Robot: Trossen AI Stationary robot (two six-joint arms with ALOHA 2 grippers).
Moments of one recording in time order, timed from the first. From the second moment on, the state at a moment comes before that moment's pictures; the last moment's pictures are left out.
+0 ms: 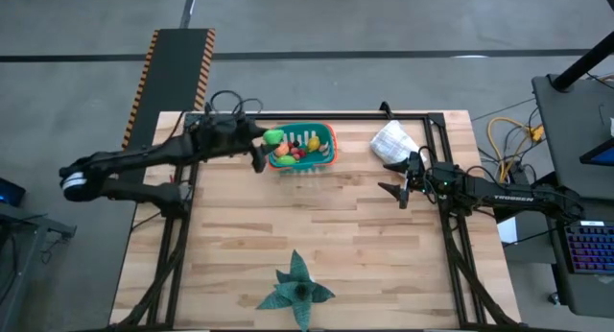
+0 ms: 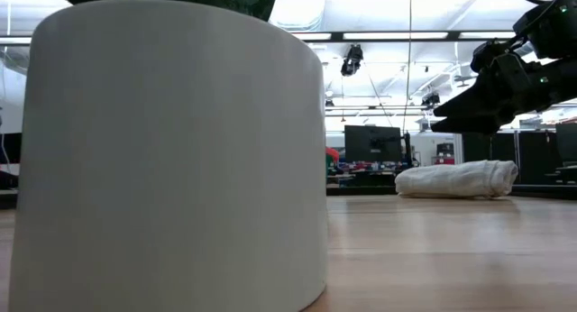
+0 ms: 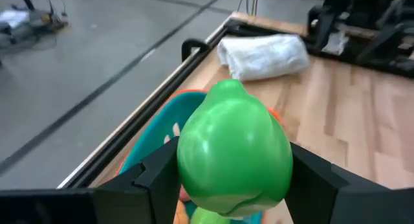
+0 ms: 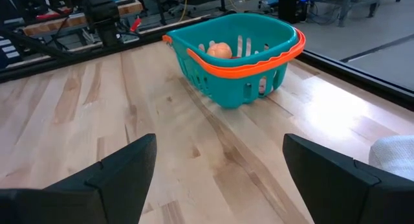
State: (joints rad) left arm 0.40 1.06 0.78 -0.10 -0.04 -0.03; right arm -0.23 0.36 0.01 0.11 0.08 0.18
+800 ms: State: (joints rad) left arm 0.51 1.62 1.29 -0.48 0.15 0.11; right arm -0.23 0.36 0.01 0.09 0.08 0.18
